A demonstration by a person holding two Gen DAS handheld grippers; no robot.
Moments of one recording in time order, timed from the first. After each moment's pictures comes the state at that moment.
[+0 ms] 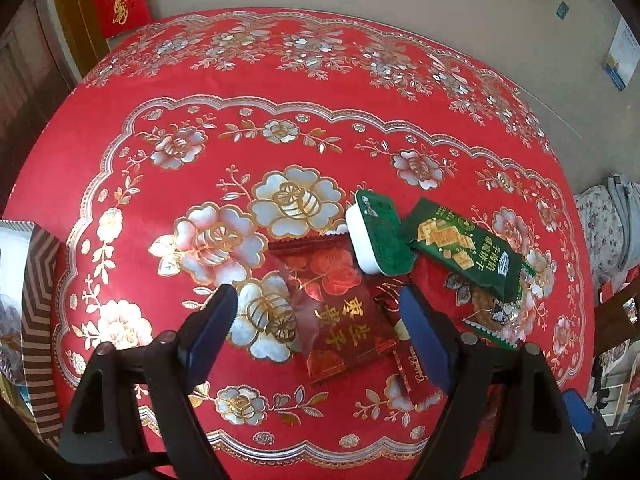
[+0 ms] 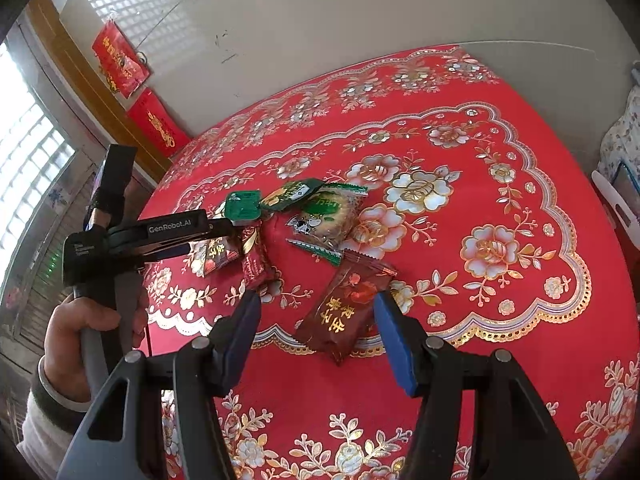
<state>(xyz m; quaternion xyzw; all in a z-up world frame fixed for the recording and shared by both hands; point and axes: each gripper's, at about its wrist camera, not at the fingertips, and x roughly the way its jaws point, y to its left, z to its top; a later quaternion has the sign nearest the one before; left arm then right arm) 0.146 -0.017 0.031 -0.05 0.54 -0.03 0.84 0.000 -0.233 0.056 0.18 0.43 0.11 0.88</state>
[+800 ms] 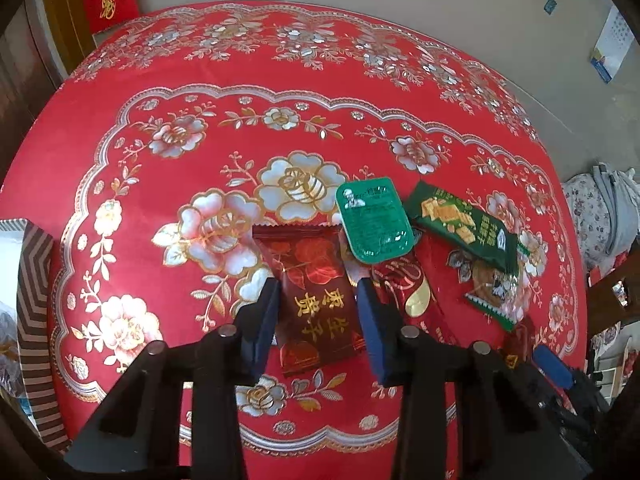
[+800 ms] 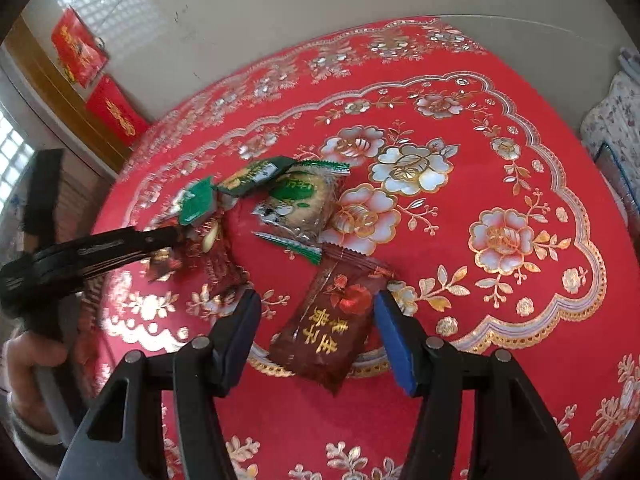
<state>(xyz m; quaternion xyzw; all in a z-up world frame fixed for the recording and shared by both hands) 0.139 -0.001 0.028 -0.06 0.55 -0.07 0.83 0.035 -0.211 0.027 0.15 0.48 0.04 0.86</state>
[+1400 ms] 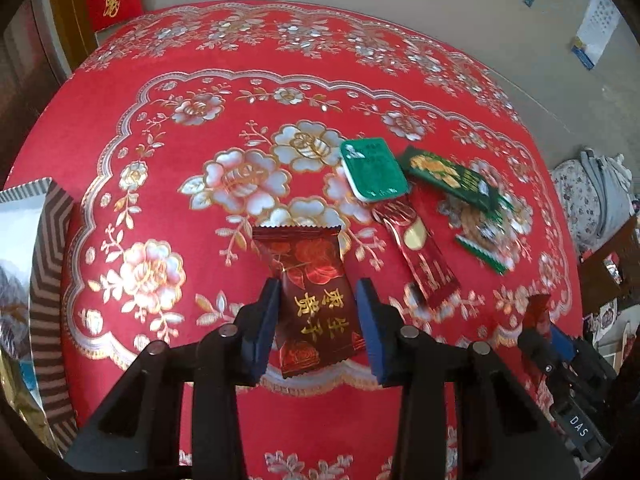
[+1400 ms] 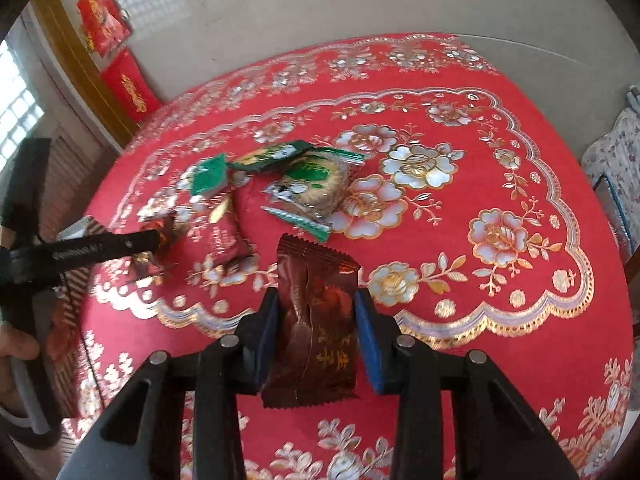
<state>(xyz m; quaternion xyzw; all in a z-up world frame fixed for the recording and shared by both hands) 0.094 0.011 0.036 -0.05 0.54 -0.09 0.83 0.002 -0.201 0.037 0.11 0.46 0.07 0.88</state>
